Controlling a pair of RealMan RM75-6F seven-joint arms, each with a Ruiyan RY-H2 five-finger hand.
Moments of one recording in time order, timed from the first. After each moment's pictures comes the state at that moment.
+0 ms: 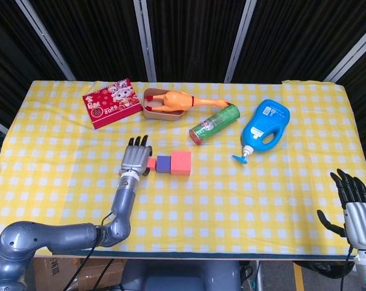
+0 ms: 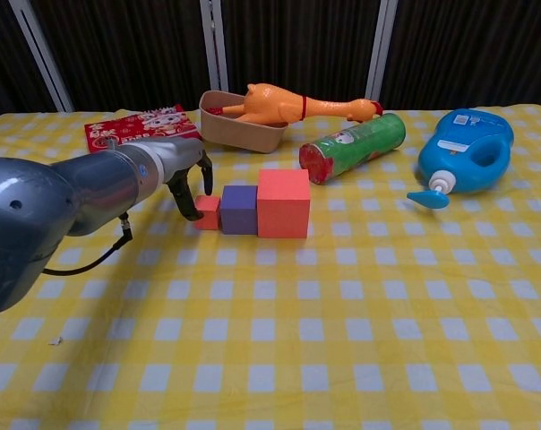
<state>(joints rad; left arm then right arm) -1.06 -1.83 -0.32 -1.30 0.35 1.09 0.91 0.04 -1.10 0.07 -1.64 -1.53 1.54 0.13</state>
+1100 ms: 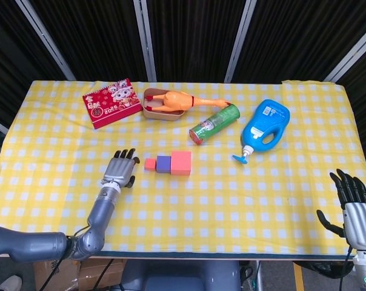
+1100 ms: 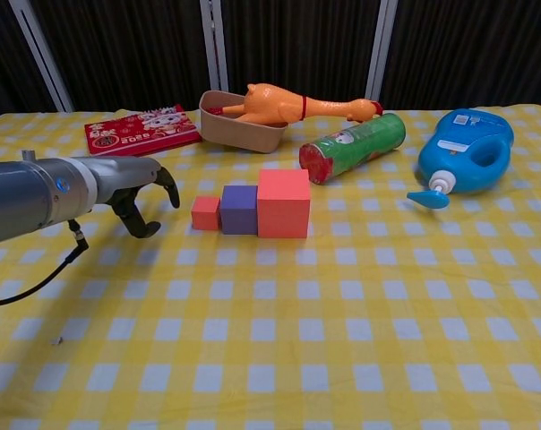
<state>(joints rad) -0.94 -1.63 -0.22 -1.59 0.37 1.09 0.86 0.04 -1.10 0.07 -1.64 -1.54 1.55 0.11</state>
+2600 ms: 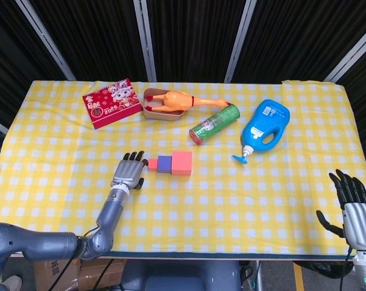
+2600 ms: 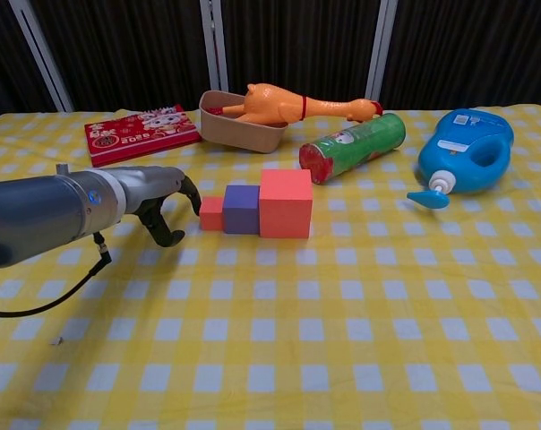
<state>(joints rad) -0.98 -1.70 -0.21 -1.53 0.37 1.08 0.82 0.04 -1.10 0.07 -1.64 -1.54 1.55 0.11</state>
